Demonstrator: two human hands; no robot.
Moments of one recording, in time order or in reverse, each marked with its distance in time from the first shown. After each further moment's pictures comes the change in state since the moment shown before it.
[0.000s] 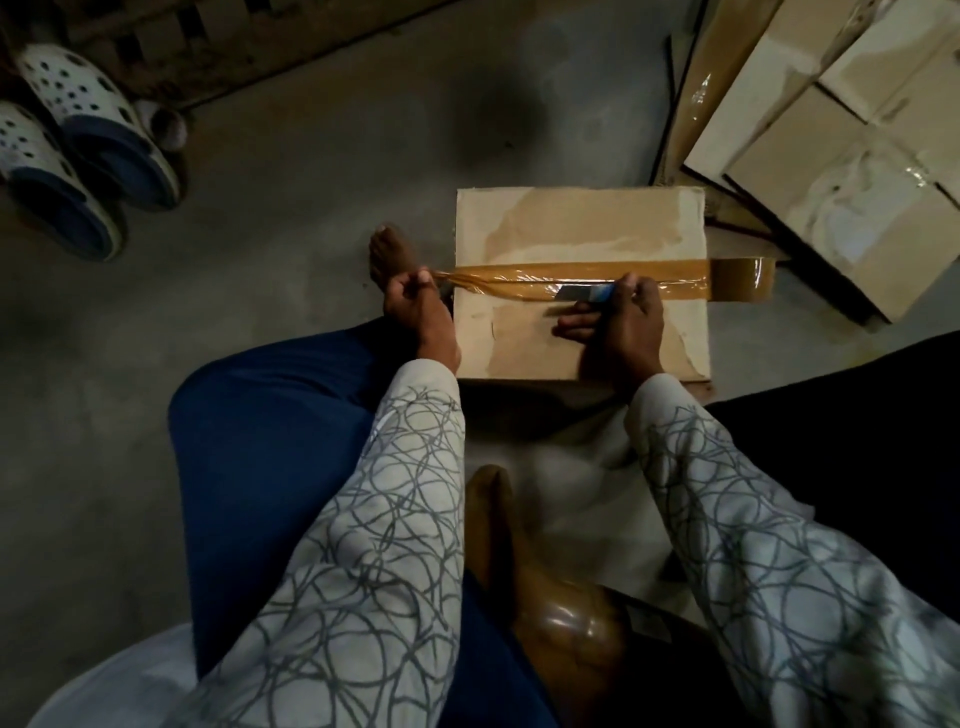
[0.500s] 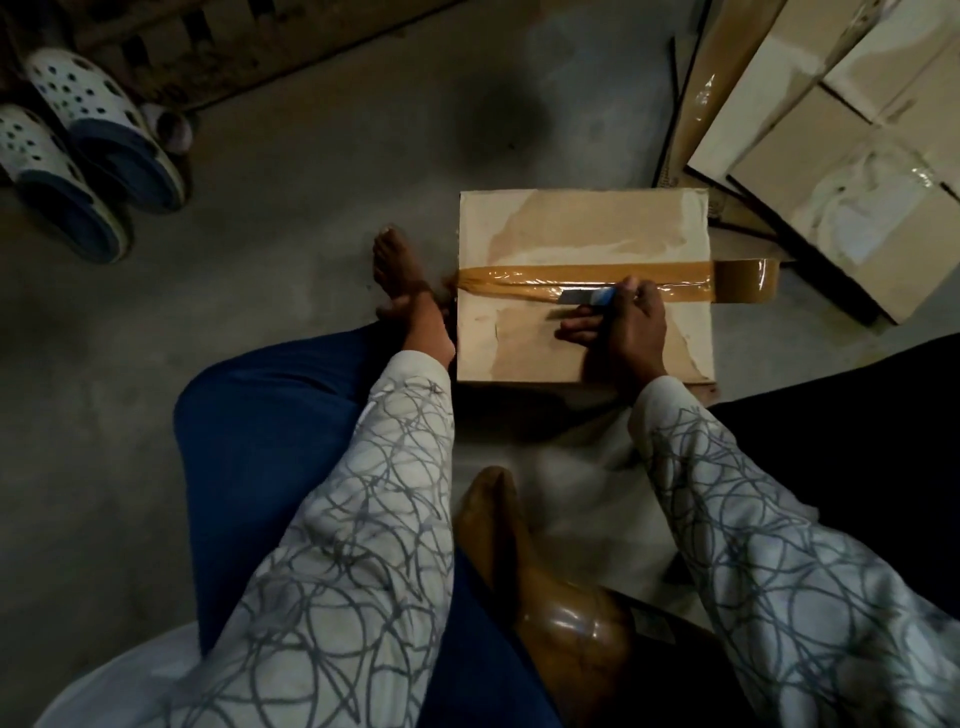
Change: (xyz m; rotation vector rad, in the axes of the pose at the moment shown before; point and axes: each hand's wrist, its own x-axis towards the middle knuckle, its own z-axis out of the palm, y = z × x) left_hand -0.007 0.013 -0.004 0.026 -0.018 -0.309; right_hand 0.001 0.002 0.001 -0.009 -0.010 0.018
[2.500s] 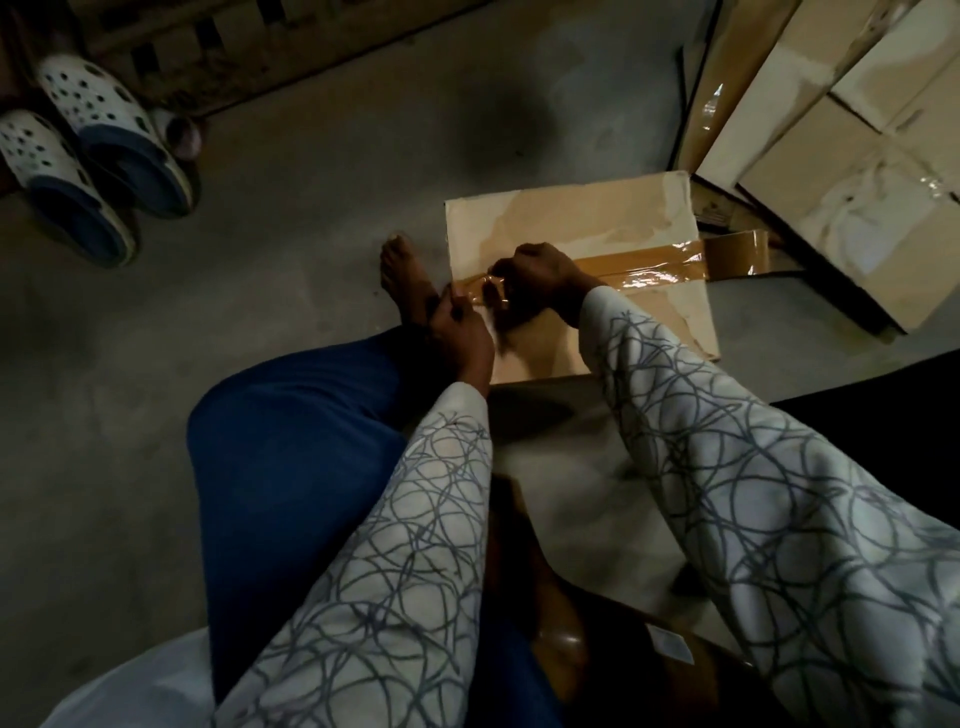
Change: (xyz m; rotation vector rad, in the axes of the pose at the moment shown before) left_hand -0.015 -0.028 0.003 0.325 -0.056 0.392; right_hand 0.045 -0.031 0.104 -0.986 -0.455 0.037
